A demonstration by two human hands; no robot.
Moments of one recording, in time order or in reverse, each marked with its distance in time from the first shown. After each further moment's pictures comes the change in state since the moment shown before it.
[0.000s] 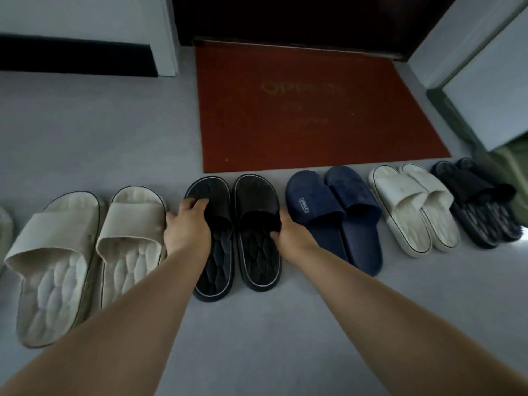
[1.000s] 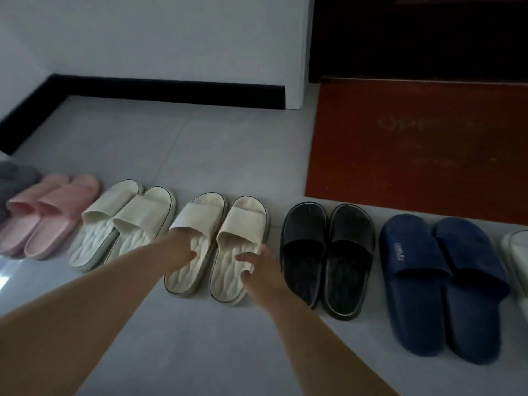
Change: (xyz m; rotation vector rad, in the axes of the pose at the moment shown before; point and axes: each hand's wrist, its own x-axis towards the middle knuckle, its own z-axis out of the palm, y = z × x) left_hand -0.037 -0.135 -0.137 0.400 -0.394 -0.271; right_hand -0.063 -0.132 0.088 0.268 -0.288 -0.457
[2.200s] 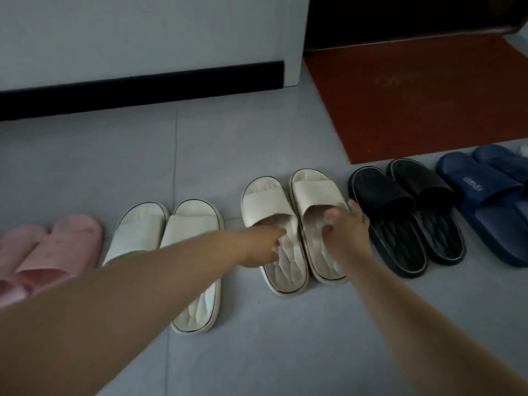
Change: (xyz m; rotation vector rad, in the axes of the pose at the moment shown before) left_hand 0.079 -0.074 -0.011 0.111 -0.144 0.786; right_hand 0.088 -0.025 0.079 -0.328 0.720 0.311
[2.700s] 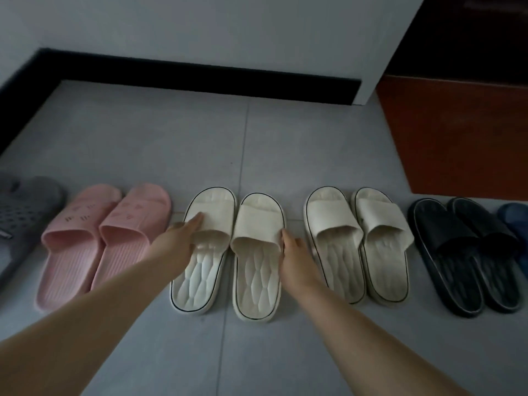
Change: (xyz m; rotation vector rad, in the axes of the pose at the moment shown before) left_hand -0.119 -0.221 0.044 -0.216 0.491 -0.470; right_hand -0.081 -0.163 0.080 0.112 -0.349 -0.145
